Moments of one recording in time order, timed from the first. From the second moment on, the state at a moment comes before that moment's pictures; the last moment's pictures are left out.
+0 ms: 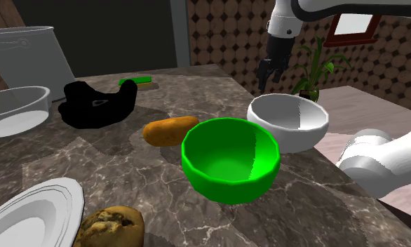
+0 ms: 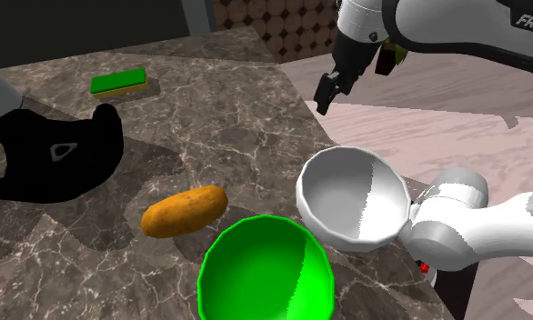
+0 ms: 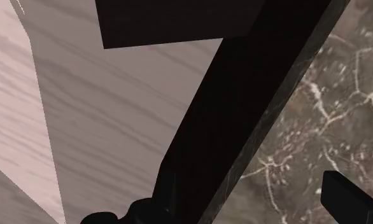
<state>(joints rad) 0.01 -0.75 -0.02 -2.27 -0.02 1.60 0.07</state>
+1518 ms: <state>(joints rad) 0.27 -0.24 0.22 -1.81 0.02 1.64 -0.14</state>
